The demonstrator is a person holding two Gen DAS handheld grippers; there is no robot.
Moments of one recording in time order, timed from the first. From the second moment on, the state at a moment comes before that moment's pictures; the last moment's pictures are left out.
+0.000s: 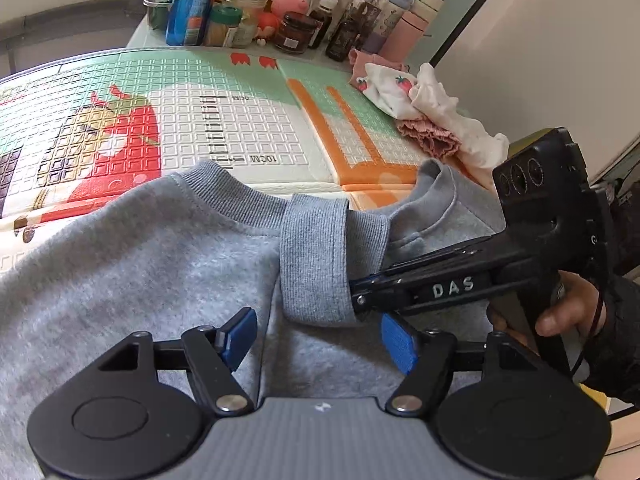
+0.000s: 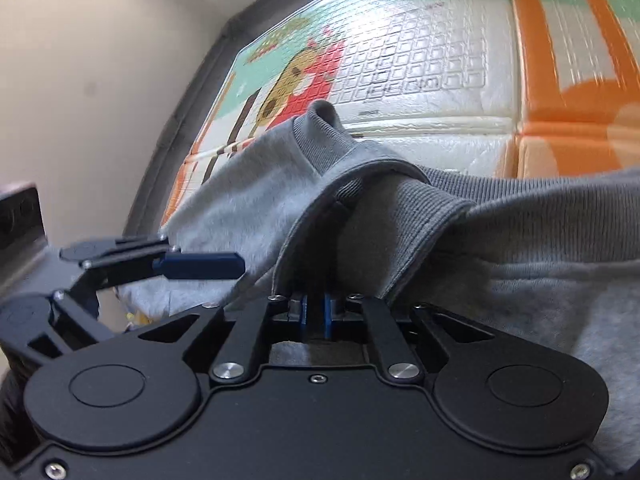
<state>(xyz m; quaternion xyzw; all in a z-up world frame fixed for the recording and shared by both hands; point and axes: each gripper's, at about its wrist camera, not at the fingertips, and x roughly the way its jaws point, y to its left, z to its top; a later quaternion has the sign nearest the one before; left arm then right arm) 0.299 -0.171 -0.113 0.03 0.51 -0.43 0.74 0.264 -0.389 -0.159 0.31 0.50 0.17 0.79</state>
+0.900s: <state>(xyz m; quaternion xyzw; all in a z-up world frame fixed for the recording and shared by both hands) 0.294 -0.156 -0.092 0.02 0.48 -0.45 0.75 0.254 -0.396 -0.131 0.36 0.45 0.13 0.81</state>
